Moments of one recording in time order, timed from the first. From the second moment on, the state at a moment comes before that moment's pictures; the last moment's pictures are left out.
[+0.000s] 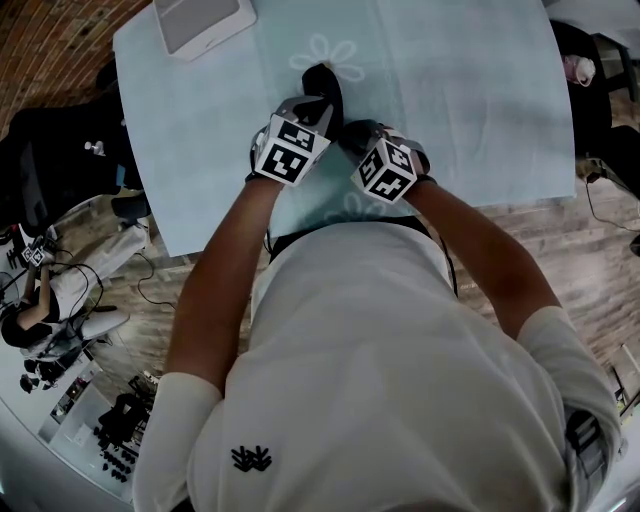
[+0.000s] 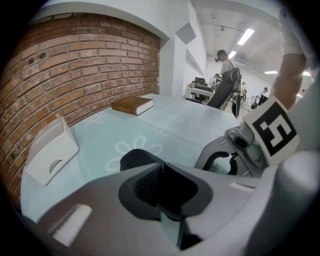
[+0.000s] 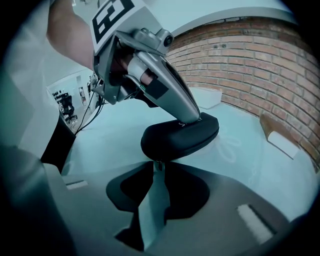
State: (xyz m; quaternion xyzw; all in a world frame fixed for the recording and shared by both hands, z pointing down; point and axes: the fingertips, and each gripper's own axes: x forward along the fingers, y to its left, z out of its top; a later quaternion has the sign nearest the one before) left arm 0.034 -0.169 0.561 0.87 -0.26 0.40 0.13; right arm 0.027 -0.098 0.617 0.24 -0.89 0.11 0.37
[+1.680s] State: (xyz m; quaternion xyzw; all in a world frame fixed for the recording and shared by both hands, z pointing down) left arm 0.031 -0.172 0.571 0.88 -0.25 0.38 0.15; right arm 0.061 -0.108 0.610 0.25 -0.89 0.12 0.35
